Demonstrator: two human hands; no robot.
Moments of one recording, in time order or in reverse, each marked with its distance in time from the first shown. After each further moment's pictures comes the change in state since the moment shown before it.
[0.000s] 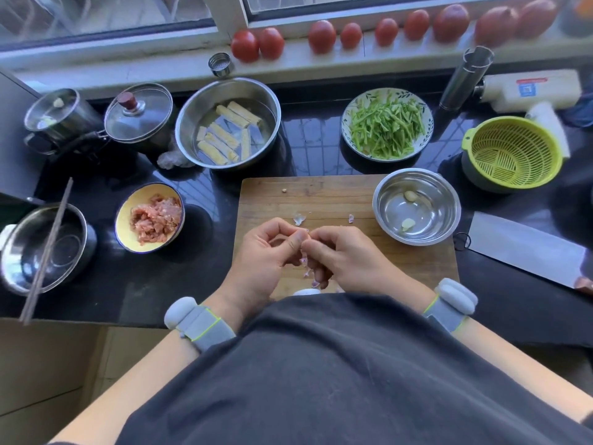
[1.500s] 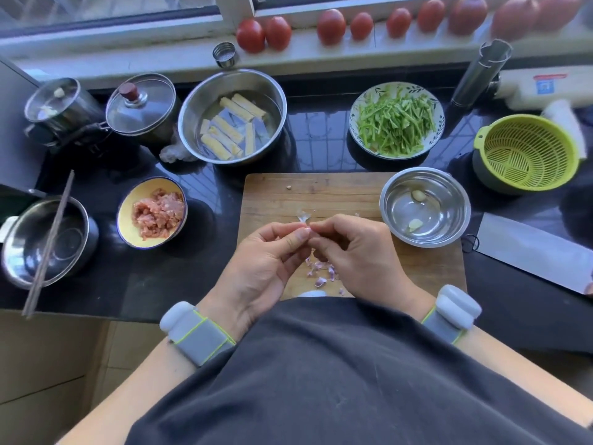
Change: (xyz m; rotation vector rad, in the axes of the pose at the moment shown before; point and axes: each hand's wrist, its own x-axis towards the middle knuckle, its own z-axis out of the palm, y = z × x) left_hand -0.005 0.022 0.007 -0.459 0.066 -0.278; right_hand -0.002 0.002 0.001 -0.198 0.398 -0.439
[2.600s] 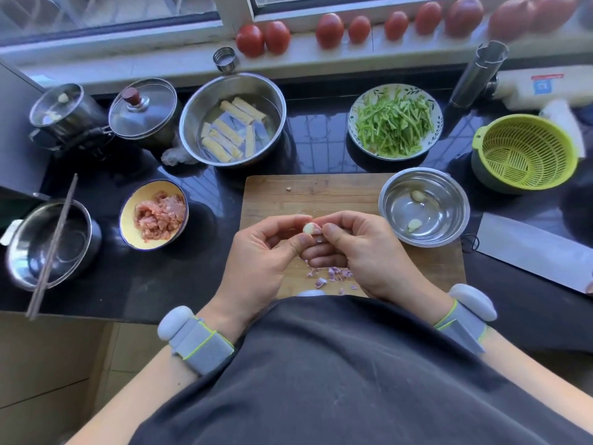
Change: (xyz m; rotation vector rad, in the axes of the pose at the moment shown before) left_hand -0.008 -0.002 -0.005 0.535 0.008 0.423; right_hand 0.007 -0.019 -0.008 0.702 -0.137 0.611
